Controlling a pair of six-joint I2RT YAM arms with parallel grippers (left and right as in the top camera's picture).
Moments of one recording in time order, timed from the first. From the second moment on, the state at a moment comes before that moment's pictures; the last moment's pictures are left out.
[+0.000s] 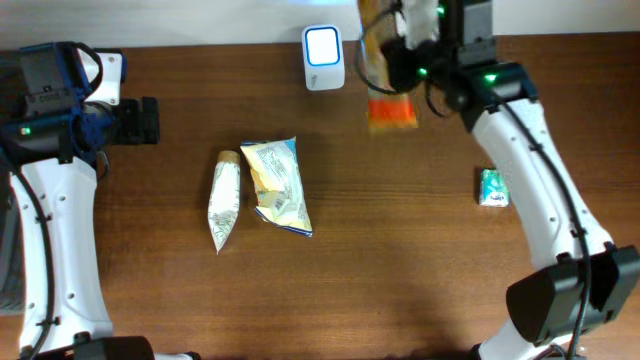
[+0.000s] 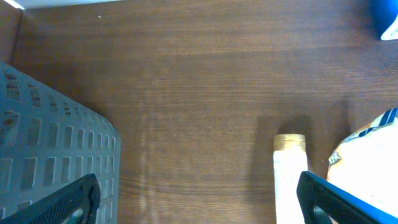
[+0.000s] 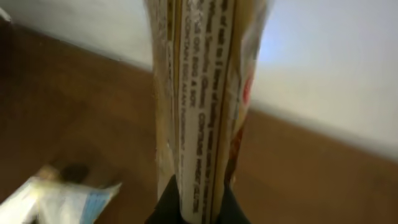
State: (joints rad) left arm 0.20 1.58 1.68 -0.98 0.01 0.23; right arm 0.20 1.80 1.80 -0.65 -0.27 -0.03
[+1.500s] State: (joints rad) left arm 0.20 1.58 1.68 -0.98 0.01 0.23; right arm 0.49 2.29 1.88 -0.82 -0.42 -0.04
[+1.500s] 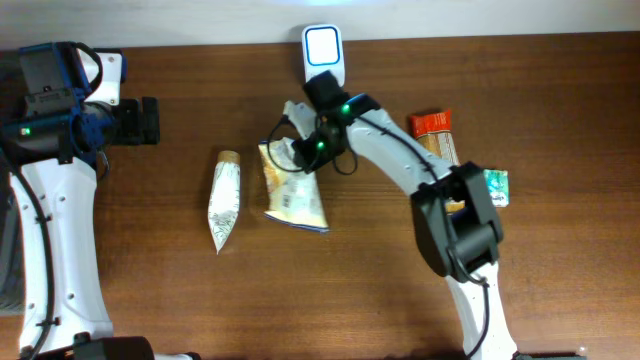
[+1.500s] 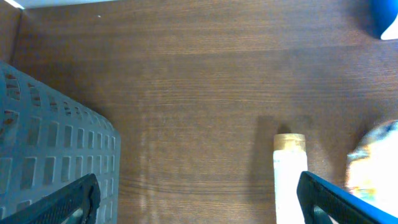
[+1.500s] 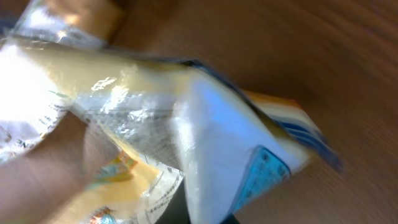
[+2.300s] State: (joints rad) left arm 0.20 1.58 1.68 -0.98 0.01 0.22; right arm 0.20 2.37 2.08 -1.29 -0.52 -0.74
